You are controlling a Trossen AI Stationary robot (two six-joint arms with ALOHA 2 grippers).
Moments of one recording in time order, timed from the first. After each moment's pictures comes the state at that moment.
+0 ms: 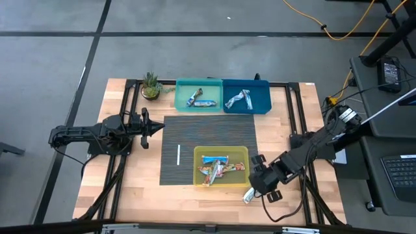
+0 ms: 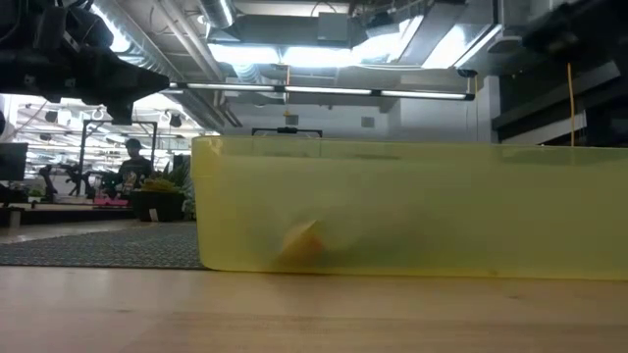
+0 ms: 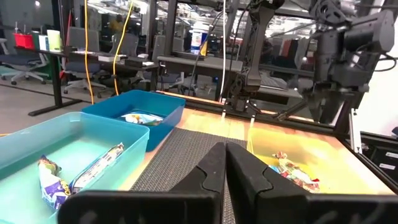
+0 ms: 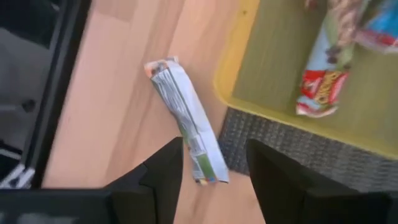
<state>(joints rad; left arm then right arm) 0.07 0.01 0.01 0.04 -0.12 -0.16 0.64 1.52 1.14 -0.89 0.02 0.33</state>
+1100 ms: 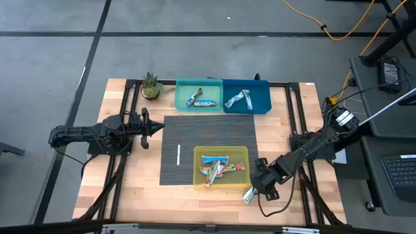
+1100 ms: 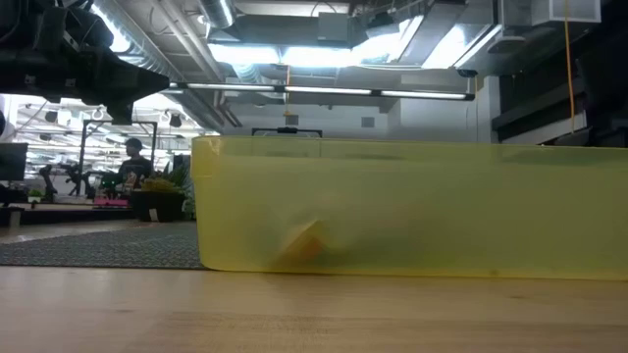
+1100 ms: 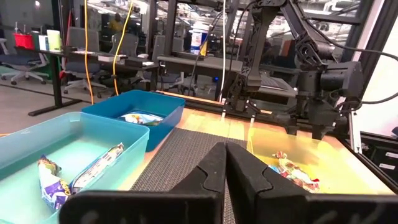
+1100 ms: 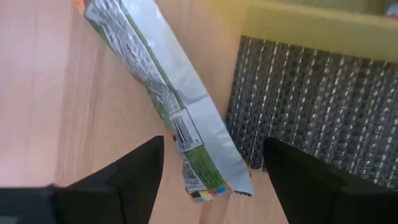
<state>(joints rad) 0.07 0.01 0.01 0.04 -0.12 -0.16 0.66 1.57 0.81 -0.55 -0.02 0.47</state>
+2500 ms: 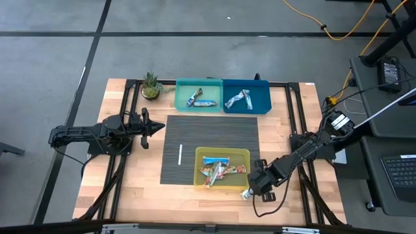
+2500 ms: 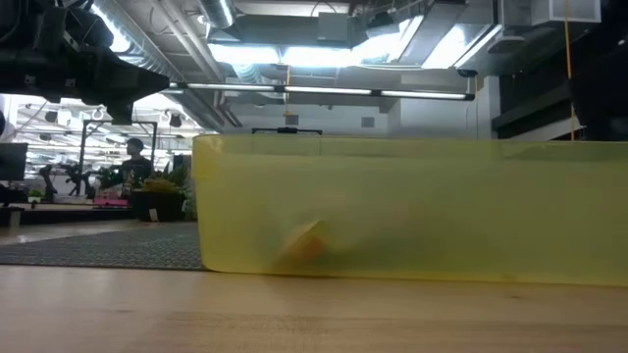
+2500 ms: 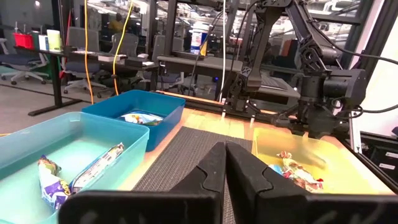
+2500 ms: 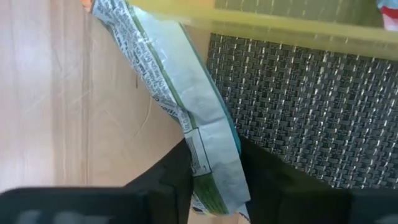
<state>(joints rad) 0.07 0.01 0.01 0.04 -0.12 -0.16 0.66 1.66 0.85 -0.56 -0.05 0.55</state>
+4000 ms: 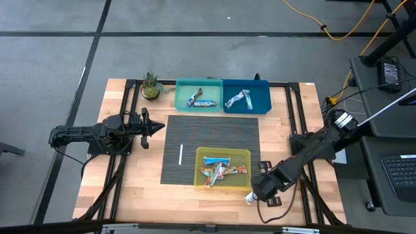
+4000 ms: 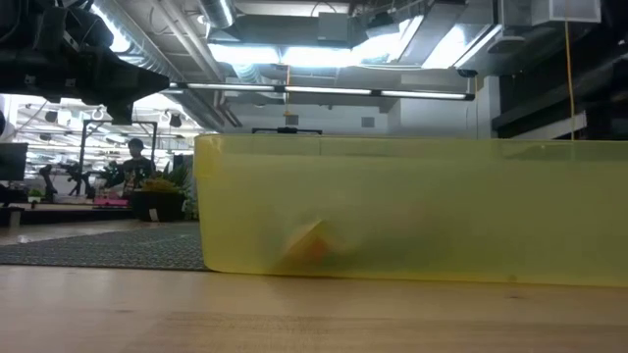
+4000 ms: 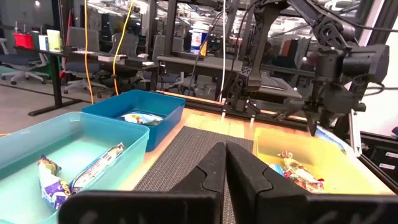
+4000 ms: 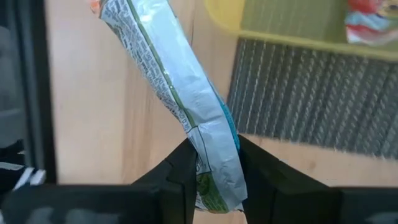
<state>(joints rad) 0.07 0.01 0.01 0.04 -0.12 -0.16 0.71 1.61 1.05 -0.83 -0.05 0.60</state>
